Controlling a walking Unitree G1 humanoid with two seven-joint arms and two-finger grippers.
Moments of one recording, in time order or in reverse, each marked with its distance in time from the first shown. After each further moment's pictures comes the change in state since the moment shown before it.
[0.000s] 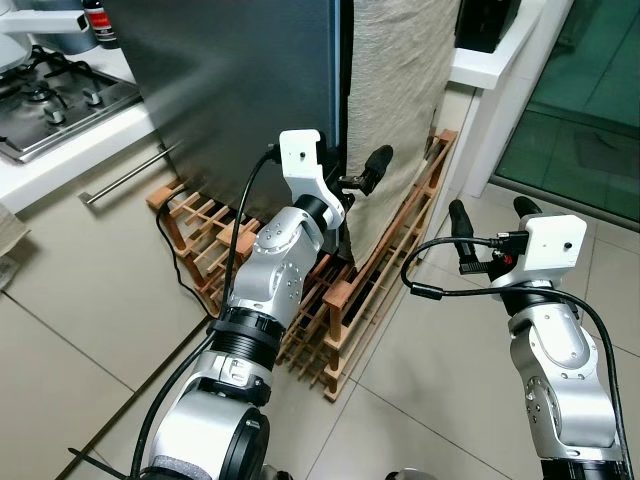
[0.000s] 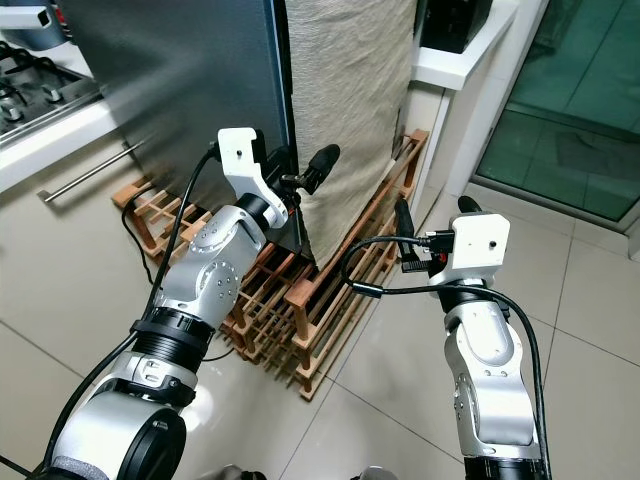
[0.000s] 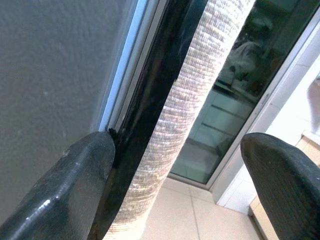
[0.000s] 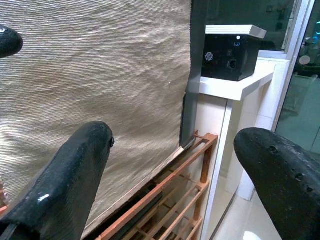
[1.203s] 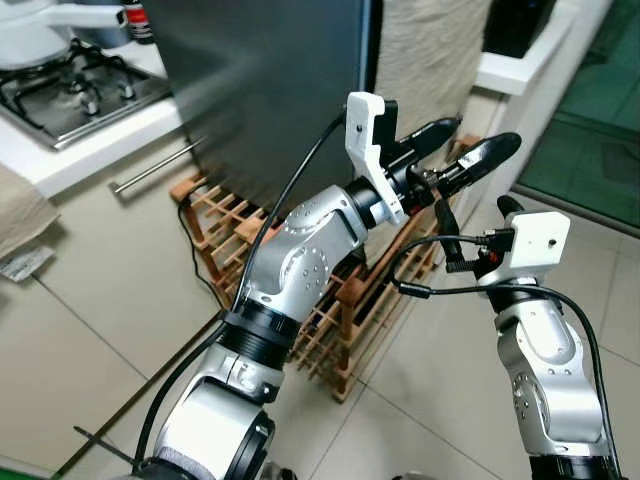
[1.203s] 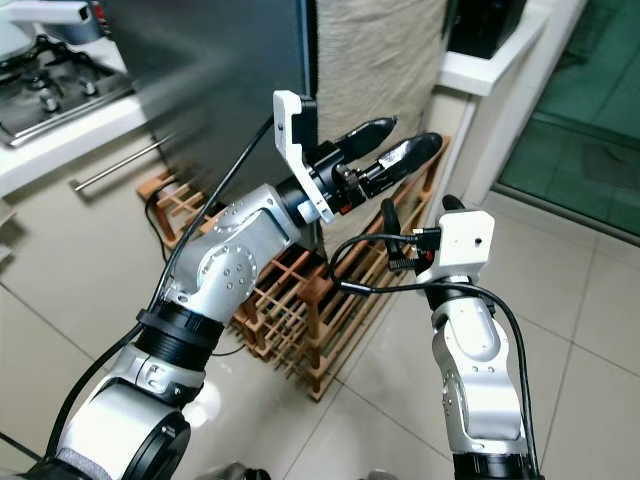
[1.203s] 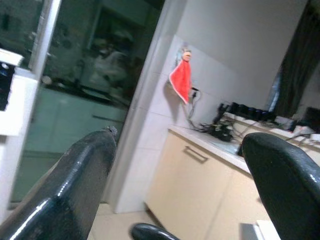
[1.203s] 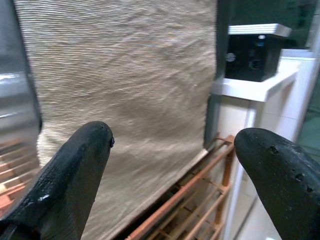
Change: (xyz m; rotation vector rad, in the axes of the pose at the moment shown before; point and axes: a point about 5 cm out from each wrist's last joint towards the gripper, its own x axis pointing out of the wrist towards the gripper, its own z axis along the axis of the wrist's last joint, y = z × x) left arm 0.003 -0.076 0.028 -0.087 -0.032 -0.572; right arm 0.004 0.011 -0.002 0.036 0.012 0.019
